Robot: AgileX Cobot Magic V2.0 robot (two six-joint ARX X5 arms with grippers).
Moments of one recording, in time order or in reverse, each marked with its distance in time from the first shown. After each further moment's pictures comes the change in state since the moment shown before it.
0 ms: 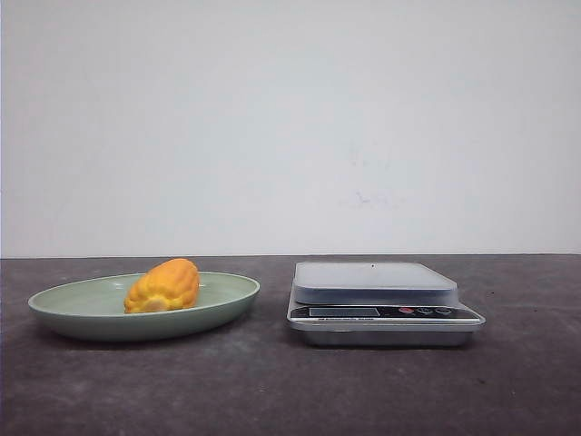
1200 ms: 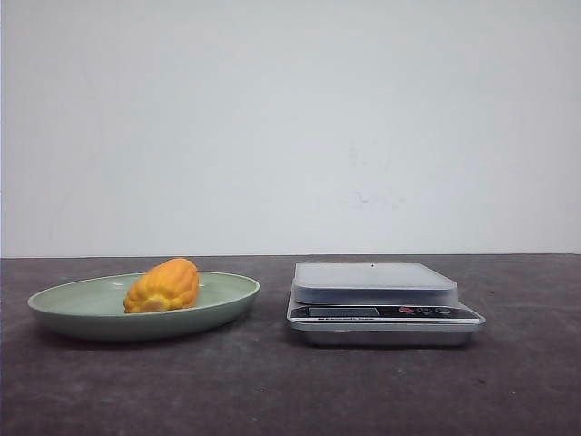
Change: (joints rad) left arm 0.000 0.266 0.388 -0.011 0.014 -0.225; right arm 0.001 0.184 0.368 -0.075 -0.018 0.163
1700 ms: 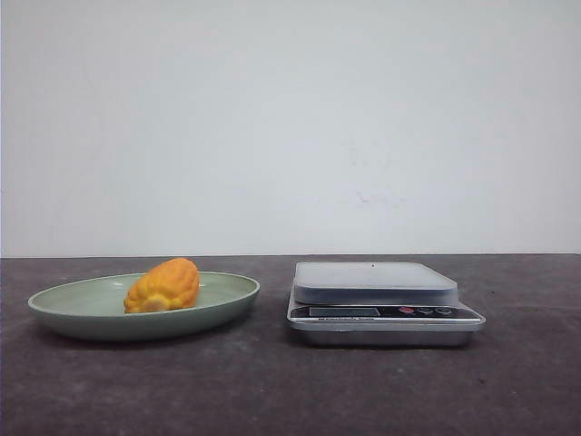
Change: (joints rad) left arm -0.021 0.465 0.518 -0.196 0.284 0.036; right arm 0.001 0.221 0.347 -0.109 -0.111 -0.016
